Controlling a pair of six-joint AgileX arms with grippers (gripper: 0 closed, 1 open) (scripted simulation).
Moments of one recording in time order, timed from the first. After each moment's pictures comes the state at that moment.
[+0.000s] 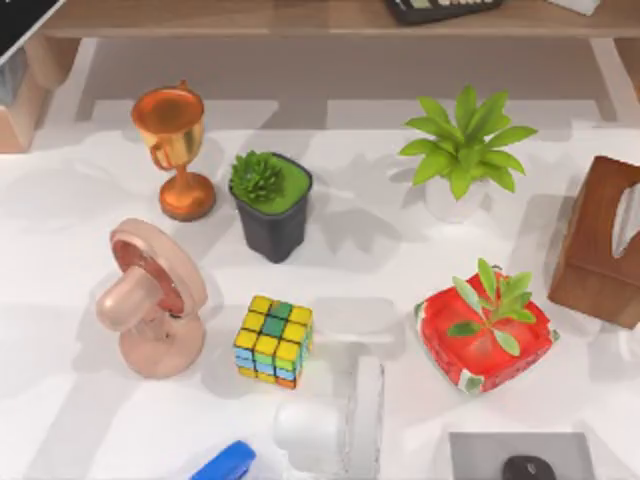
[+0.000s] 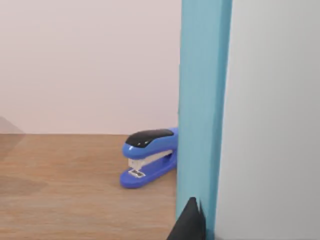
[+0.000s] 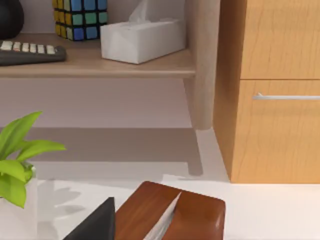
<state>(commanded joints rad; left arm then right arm) -0.63 2.04 2.24 -0.18 -0.59 0.01 0.00 0.00 0.00 0.00 0.00 0.00</state>
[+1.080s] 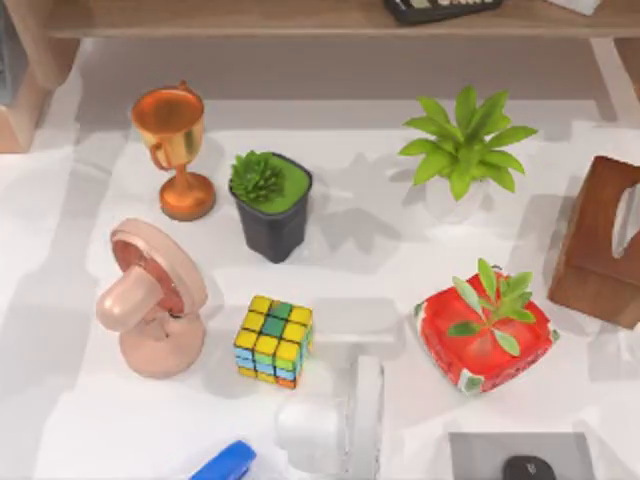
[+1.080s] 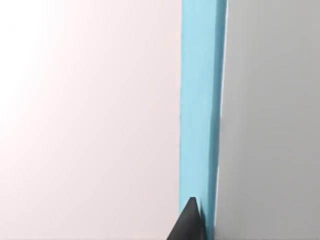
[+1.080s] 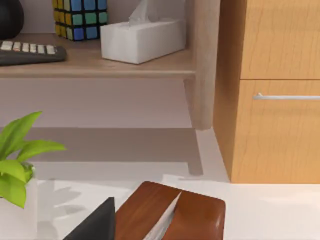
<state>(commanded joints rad) -0.05 1.80 1.94 0.06 -0.41 0.48 0.00 0.00 0.00 0.00 0.00 0.00</state>
